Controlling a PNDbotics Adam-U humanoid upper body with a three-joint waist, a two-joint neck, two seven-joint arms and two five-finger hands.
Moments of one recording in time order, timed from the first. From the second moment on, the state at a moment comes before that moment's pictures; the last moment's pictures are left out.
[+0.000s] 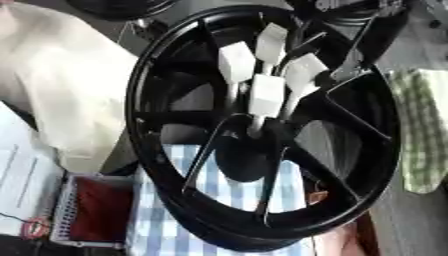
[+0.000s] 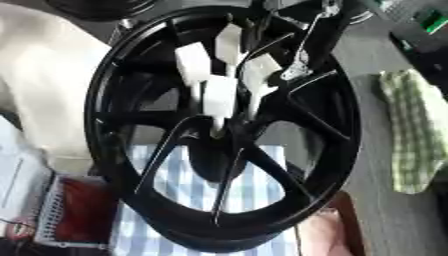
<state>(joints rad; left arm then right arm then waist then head) -0.22 0.45 0.10 -1.94 0.31 0.04 0.46 -0.99 -0.86 0.49 -1.55 0.17 -0.21 0.91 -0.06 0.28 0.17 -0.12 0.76</state>
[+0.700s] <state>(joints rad) -0.23 0.45 0.10 -1.94 0.32 0.04 0.46 -0.99 -0.84 0.51 -1.52 0.16 -0.21 0.91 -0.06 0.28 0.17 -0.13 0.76</state>
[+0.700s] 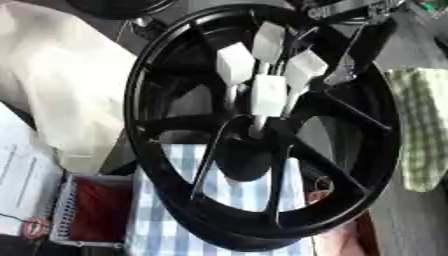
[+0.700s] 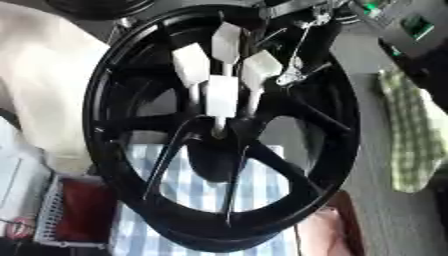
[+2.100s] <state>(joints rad) -0.22 0.45 0.11 -1.94 0.32 0.04 0.46 -0.97 -0.89 0.23 -1.56 0.10 -0.13 0.87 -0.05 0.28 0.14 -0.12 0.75</state>
